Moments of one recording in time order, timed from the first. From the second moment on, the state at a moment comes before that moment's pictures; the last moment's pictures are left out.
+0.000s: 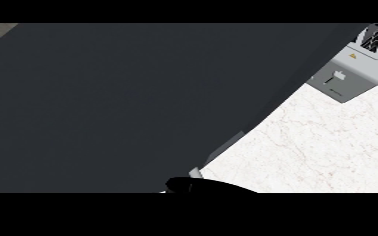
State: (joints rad) left arm 0.74 1.02 -0.04 -1.97 0.99 -0.14 -0.80; right arm -0.53 -0.04 0.62 -2.06 -0.62 0.08 0.69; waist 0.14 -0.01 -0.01
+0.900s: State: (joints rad) left arm 1.01 0.90 0.20 -1.91 0.98 -0.36 -0.83; right arm -0.90 -0.01 0.42 -1.52 -0.93 0.11 0.66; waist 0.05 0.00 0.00
